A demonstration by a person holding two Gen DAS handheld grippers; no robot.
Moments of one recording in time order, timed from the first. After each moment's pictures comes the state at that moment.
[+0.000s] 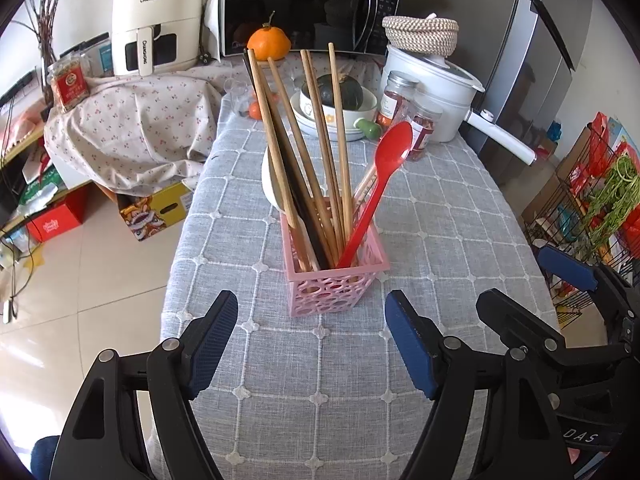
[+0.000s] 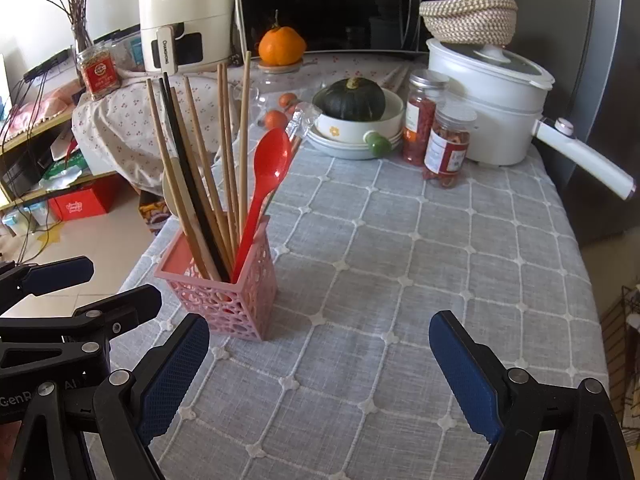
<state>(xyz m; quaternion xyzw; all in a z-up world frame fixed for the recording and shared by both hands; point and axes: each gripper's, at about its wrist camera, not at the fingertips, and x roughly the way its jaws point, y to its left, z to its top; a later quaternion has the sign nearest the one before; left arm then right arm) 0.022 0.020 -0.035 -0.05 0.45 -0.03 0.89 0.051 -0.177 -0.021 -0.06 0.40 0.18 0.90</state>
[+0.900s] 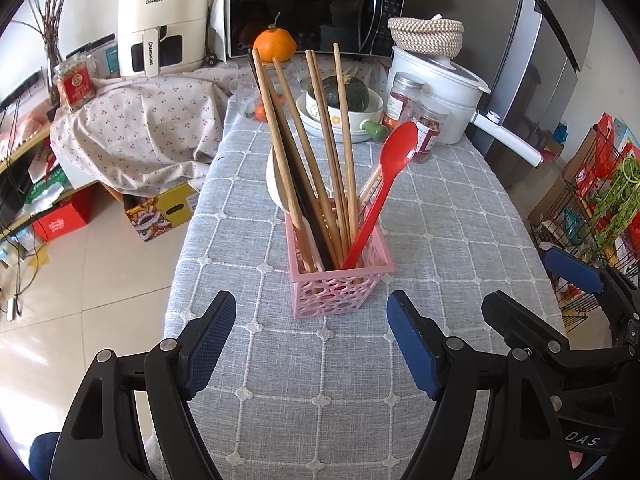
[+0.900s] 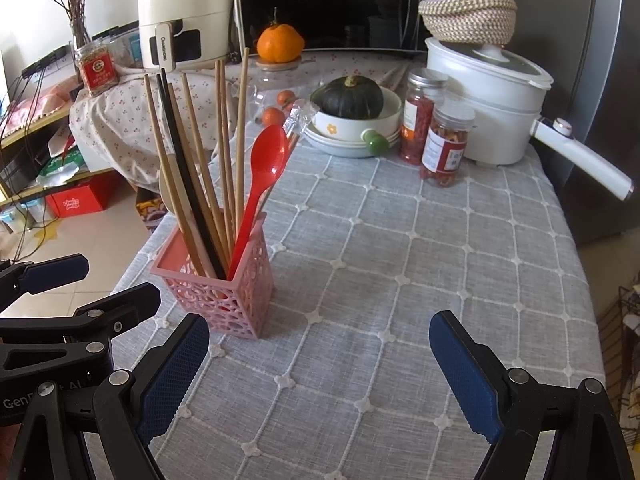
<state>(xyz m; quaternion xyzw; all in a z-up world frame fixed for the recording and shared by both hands) 0.021 0.020 -0.036 -0.05 0.45 -0.02 0.89 0.052 -0.178 -0.024 -0.06 0.40 0.17 0.90</state>
